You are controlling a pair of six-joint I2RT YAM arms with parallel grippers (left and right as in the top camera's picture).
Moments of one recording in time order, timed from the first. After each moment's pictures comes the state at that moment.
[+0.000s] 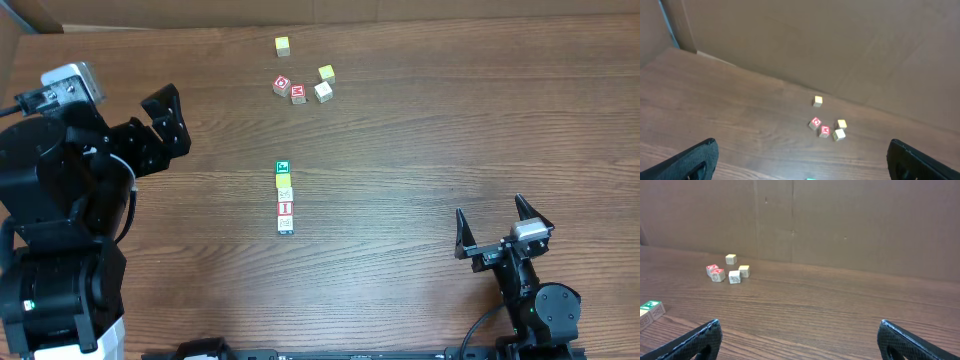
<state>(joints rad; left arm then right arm) 0.13 1.04 1.53 -0.89 0.07 -0.28 0.10 0.01 0.02 -0.03 -0.12 -0.03</state>
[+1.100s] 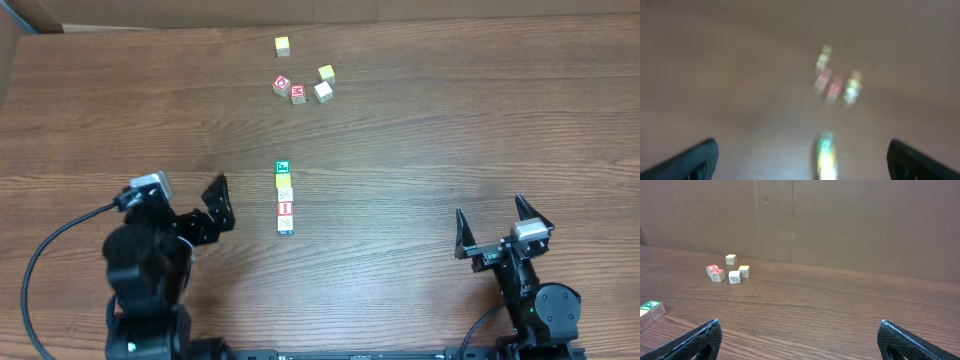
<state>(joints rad) 0.13 0.56 0.62 -0.37 0.14 -0.28 0.10 0.01 0.02 -0.03 -0.12 -0.03</state>
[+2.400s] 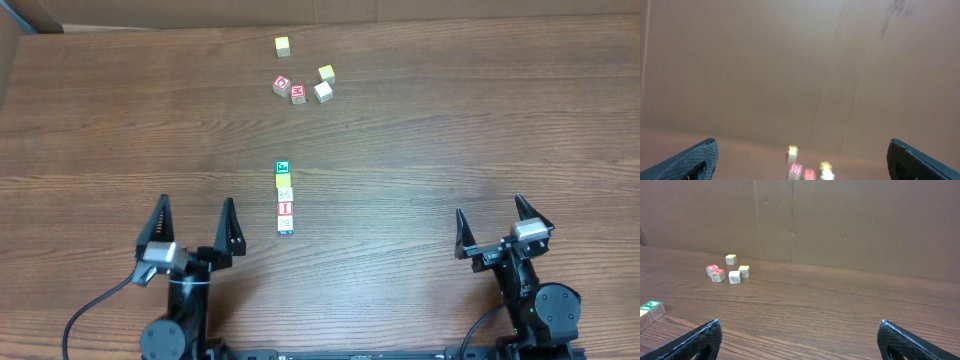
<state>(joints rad) 0.10 0.02 0.03 0.27 0.15 -0.28 0.10 0.01 0.02 -0.03 -0.12 -0.03</state>
